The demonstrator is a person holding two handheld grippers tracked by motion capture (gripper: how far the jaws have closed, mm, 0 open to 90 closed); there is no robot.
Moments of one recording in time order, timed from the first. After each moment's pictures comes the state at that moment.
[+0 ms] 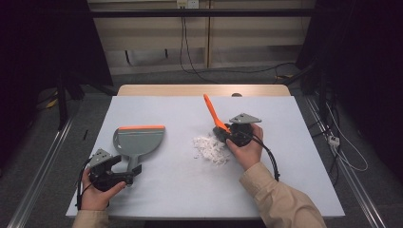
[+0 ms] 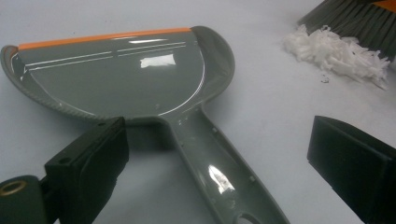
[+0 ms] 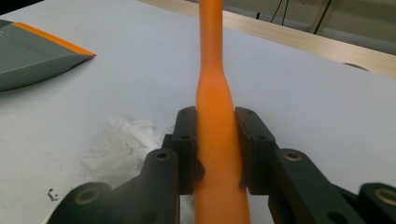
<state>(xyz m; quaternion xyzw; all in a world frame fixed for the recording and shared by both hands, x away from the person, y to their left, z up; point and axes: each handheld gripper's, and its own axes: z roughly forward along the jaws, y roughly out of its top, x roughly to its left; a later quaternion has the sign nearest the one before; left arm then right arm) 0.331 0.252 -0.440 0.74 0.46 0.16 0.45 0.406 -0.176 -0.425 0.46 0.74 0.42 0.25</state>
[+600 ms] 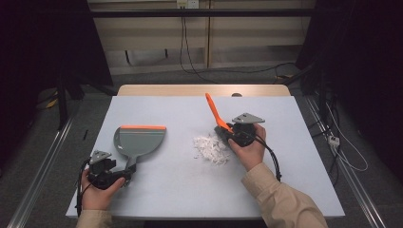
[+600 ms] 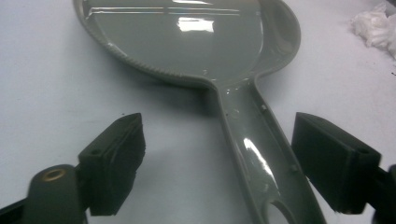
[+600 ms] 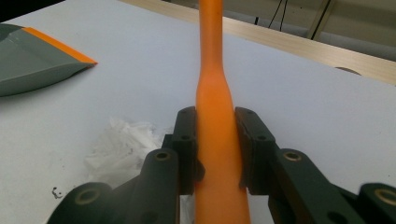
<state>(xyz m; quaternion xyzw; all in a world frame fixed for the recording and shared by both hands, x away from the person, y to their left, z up) 0.332 0.257 -0.440 0.73 0.55 0.17 0.38 0.402 -0.182 -0.419 0.46 0.74 0.42 0.25</state>
